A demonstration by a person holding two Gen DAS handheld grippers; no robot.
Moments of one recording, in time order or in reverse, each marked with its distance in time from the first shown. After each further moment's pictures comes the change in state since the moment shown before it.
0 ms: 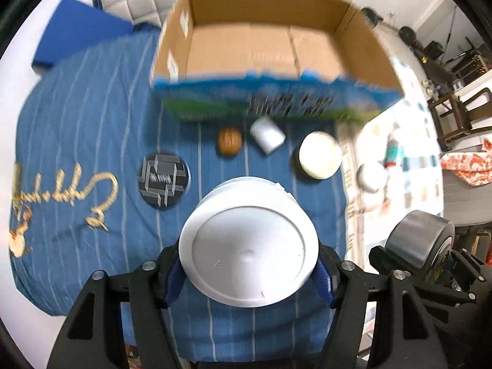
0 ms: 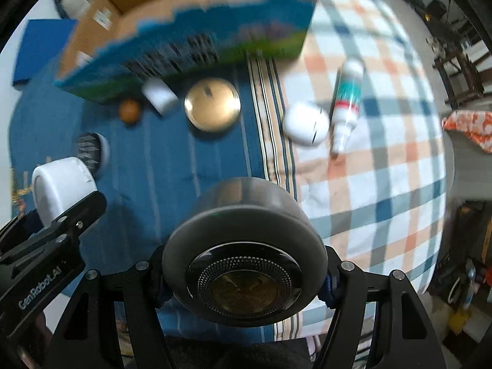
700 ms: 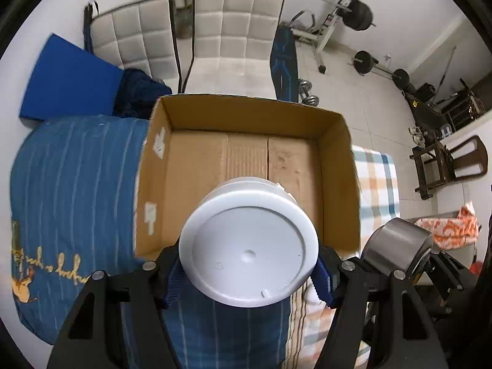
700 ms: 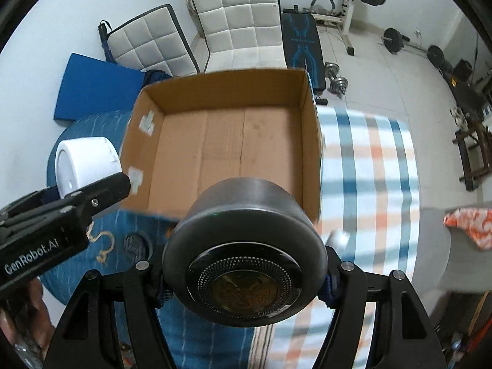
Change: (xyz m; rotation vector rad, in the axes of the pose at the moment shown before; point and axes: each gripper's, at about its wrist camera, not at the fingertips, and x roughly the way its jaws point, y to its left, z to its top) left arm -0.044 0.056 0.276 -0.062 -0.143 -0.090; right arm -0.115 0.053 0.203 -0.170 -0.194 0.079
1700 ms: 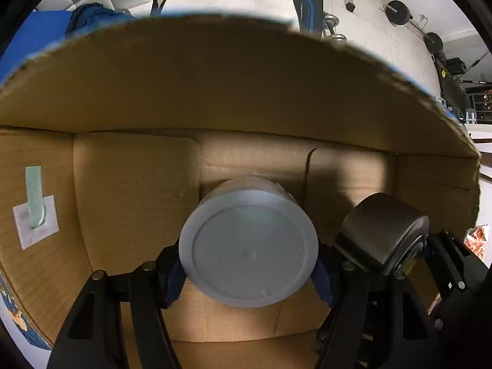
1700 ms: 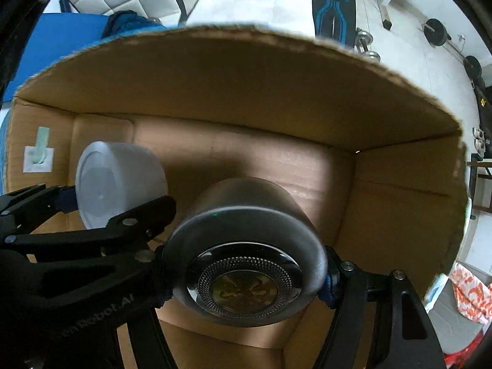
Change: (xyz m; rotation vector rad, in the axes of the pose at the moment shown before) left arm 0.244 0.002 0.122 -0.067 0.400 -0.019; right arm 0.256 -0.015 0.163 -0.129 0.315 -0.049
